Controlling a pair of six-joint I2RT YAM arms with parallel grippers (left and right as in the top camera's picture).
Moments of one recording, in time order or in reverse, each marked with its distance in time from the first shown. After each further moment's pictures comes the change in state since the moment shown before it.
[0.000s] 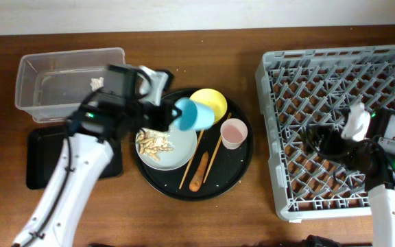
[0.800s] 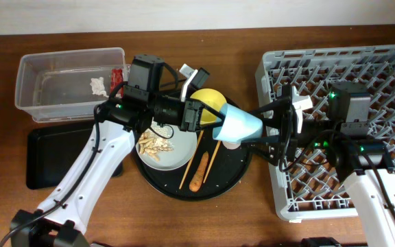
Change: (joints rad) left arm -0.123 0.125 -0.002 0.287 0.674 -0.190; right arm 0.322 0.089 0.008 0.392 -0.878 -0.372
